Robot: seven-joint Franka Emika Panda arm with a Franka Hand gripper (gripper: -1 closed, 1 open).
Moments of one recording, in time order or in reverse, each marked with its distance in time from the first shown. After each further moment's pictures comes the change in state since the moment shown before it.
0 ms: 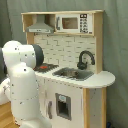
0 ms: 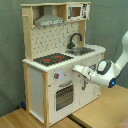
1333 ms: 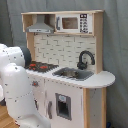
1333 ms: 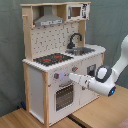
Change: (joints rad) arm 0.057 -0.157 0.090 0.150 -0.002 -0.069 -0.272
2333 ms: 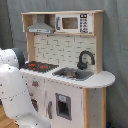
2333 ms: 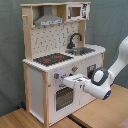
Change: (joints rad) arm 0.029 -0.113 -0.015 0.121 -0.012 -0.021 -0.292
